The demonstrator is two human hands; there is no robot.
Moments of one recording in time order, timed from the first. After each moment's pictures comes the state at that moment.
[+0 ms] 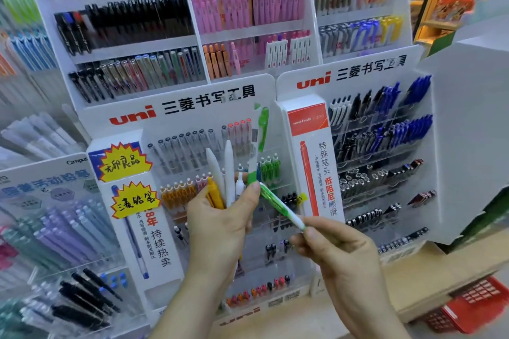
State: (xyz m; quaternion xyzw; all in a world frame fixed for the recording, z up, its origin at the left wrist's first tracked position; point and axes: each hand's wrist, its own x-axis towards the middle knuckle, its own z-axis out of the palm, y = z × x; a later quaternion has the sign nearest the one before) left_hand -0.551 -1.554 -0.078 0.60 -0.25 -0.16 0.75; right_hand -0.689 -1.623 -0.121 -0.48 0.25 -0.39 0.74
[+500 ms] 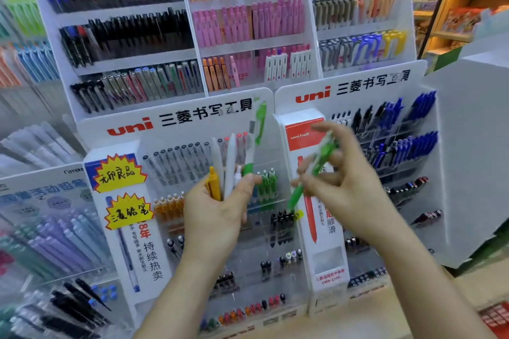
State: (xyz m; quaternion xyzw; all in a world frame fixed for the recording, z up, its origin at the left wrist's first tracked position) left_hand -0.539 -1.577 -0.065 0.65 -0.30 -0.10 0.69; right_hand -0.671 -1.704 -0.042 -0.76 0.16 -0.35 0.52
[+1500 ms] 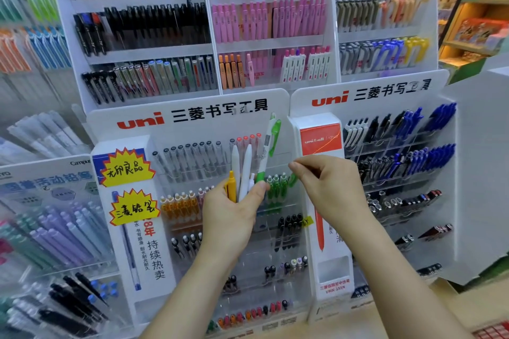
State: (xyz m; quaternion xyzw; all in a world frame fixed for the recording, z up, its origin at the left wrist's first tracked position) left_hand -0.520 -1.593 -0.089 0.68 -0.25 -0.14 0.67; right_hand -0.614 -1.728 -0.076 -0.83 0.27 -0.38 0.30
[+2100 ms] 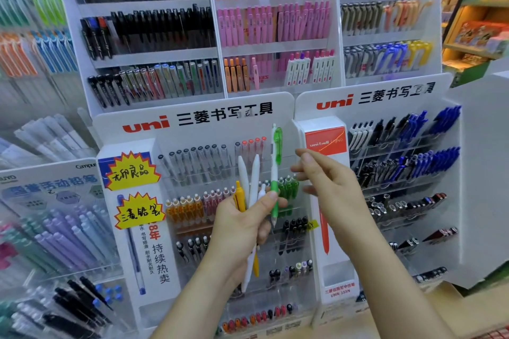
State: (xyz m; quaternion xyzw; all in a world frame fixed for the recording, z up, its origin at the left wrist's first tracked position) left_hand -0.524 -1.587 -0.088 0.59 -0.24 -0.30 0.71; right_hand -0.615 -1.705 -0.067 -0.68 0.25 -0.34 0.60
